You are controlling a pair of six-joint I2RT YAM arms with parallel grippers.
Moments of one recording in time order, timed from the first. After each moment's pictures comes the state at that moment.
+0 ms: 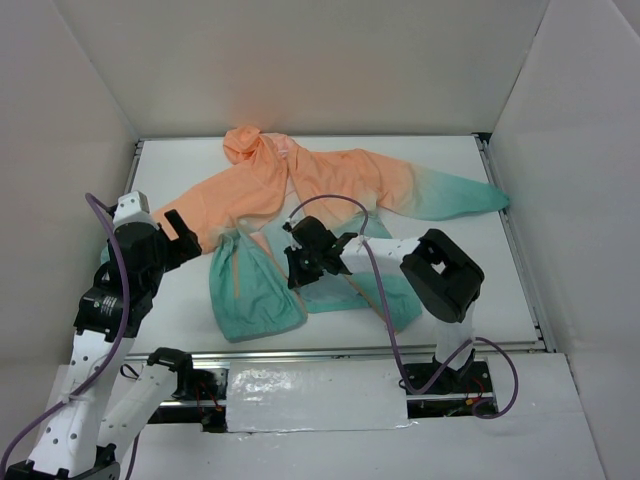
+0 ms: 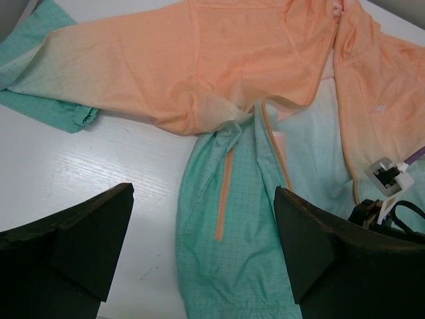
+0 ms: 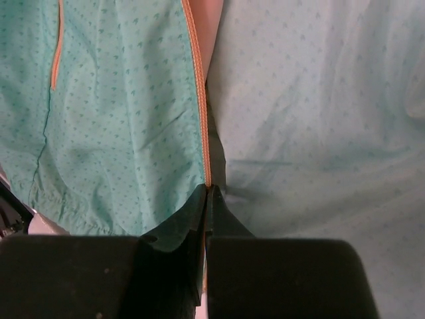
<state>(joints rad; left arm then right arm) -0.18 0.68 0.94 -0.76 -0.32 -0.48 0.85 1.89 1.13 -0.15 -0.23 0.48</state>
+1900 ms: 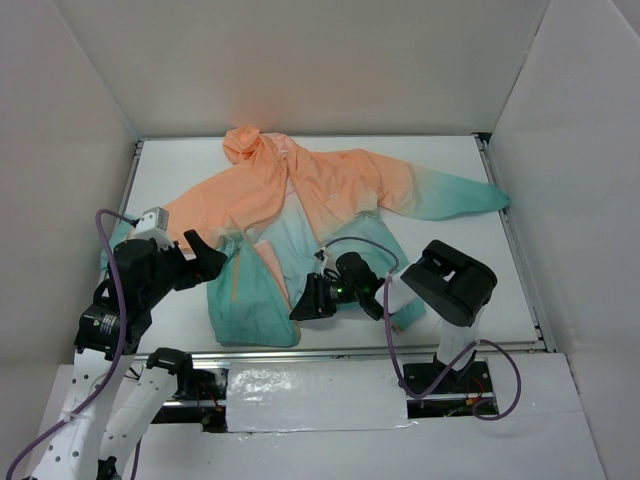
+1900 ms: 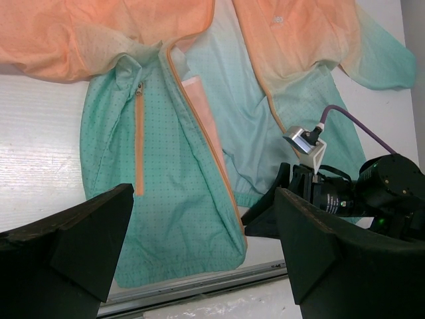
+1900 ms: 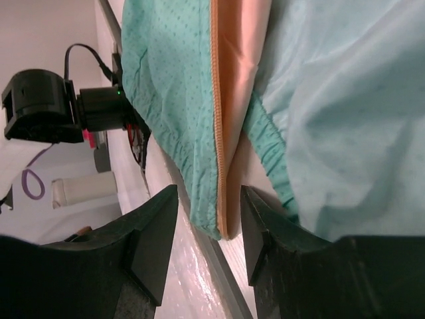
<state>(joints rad) -0.18 0.56 0.85 -0.76 0.09 -0.52 0.80 1.82 0.52 0.80 -0.63 0.96</state>
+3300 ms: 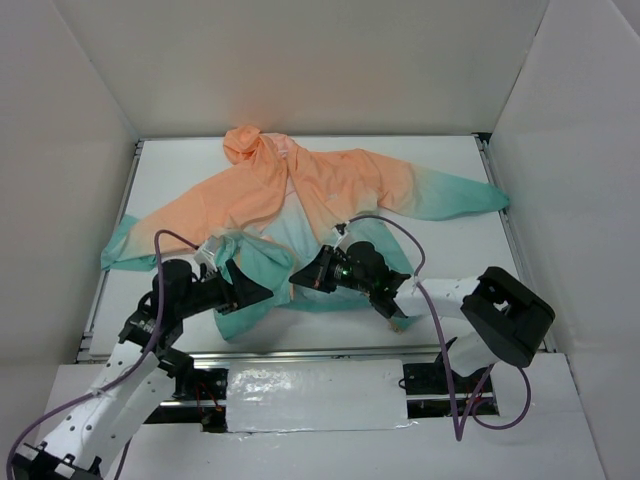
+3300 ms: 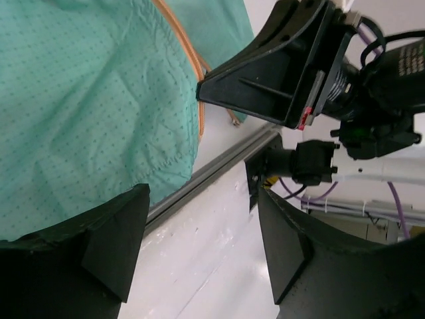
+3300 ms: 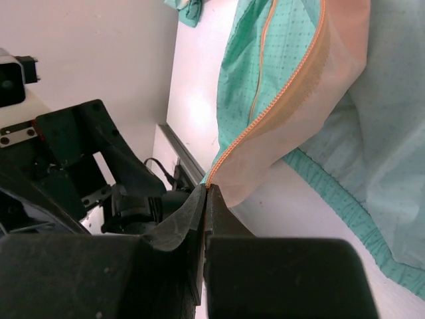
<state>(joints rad) -0.32 0.53 0.41 -0.35 0.55 -0.85 0.84 1.46 0.54 0.64 -0.24 1.12</state>
